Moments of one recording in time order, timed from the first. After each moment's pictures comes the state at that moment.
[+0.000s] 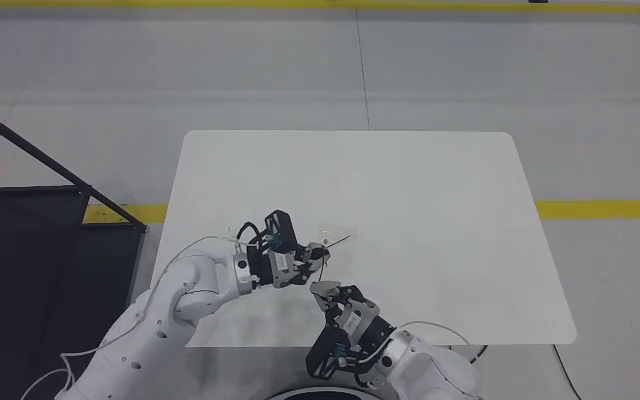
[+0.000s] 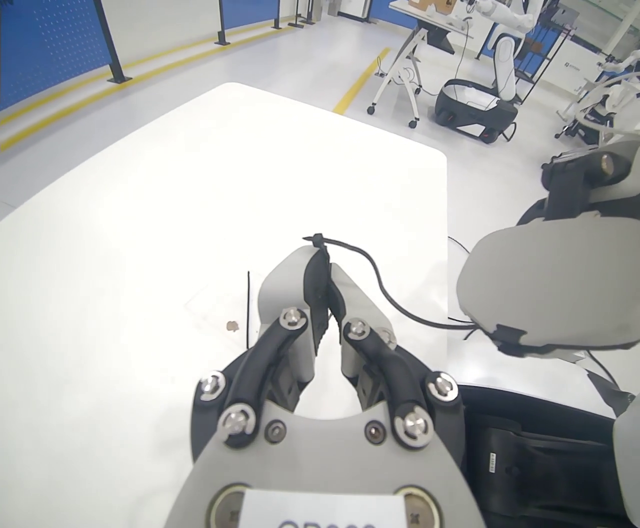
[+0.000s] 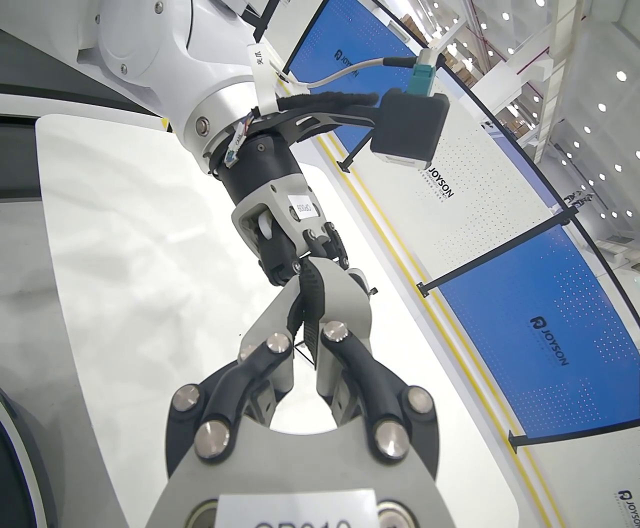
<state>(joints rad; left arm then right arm) 1.19 -0.98 -1.08 -1.74 0.89 -0.72 -0.23 -1.61 -1.20 1.03 -2.16 -2.12 -0.35 0.02</state>
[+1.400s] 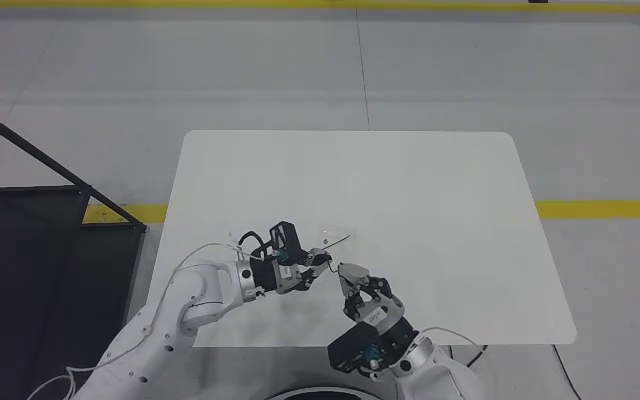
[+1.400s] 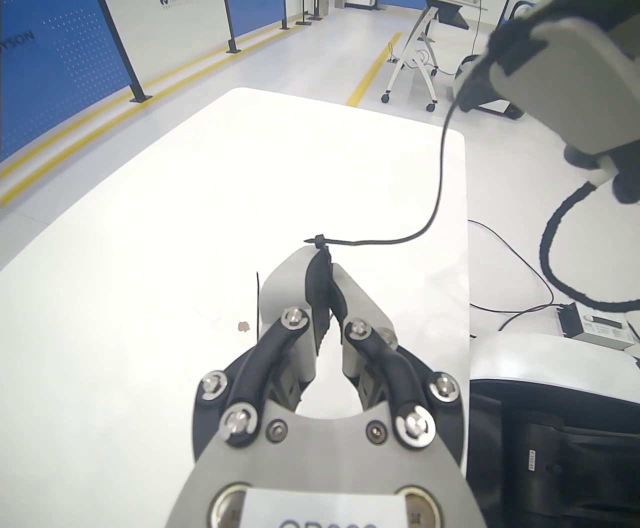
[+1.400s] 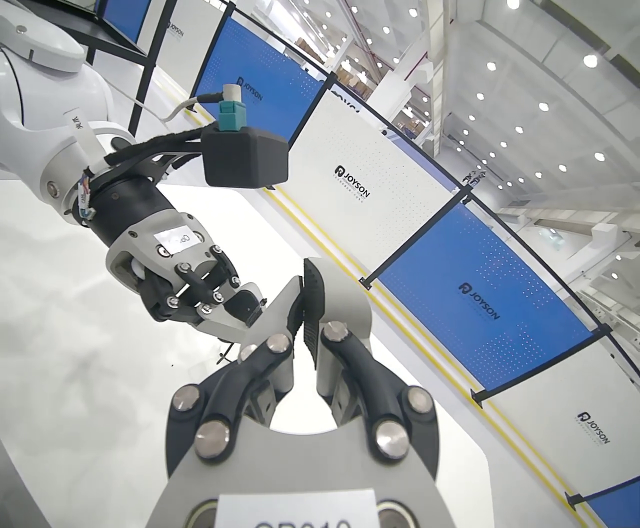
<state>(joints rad) 1.23 -0.99 -1.09 -1.77 1.07 -0.69 -0.16 -1.70 -1.20 1.07 -2.17 -2.11 -0.05 -0.11</state>
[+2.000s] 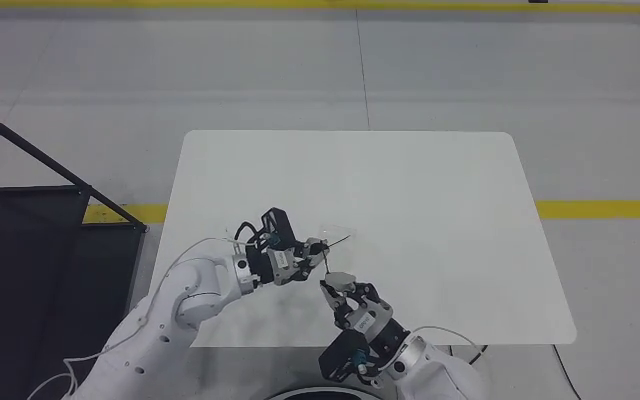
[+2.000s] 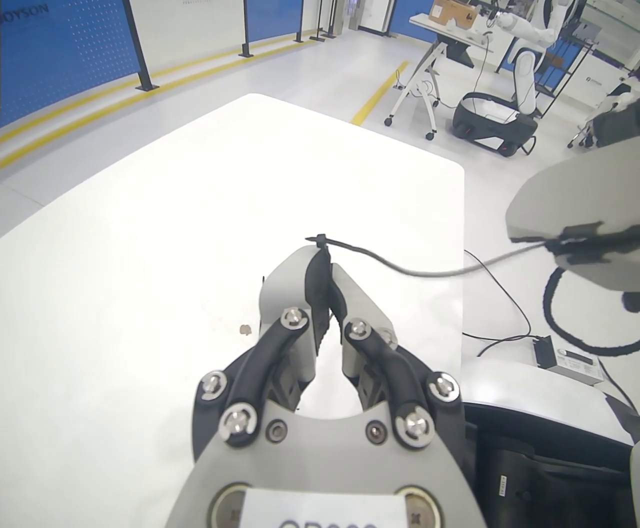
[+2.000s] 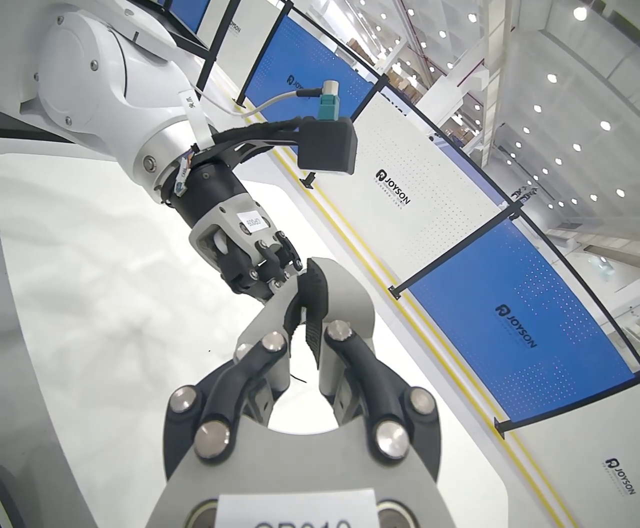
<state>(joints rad) 1.21 -1.01 -1.10 -1.74 0.91 -0.67 -0.21 -1.67 -1.19 1.07 -2.18 -2.12 -0.21 -0.09</state>
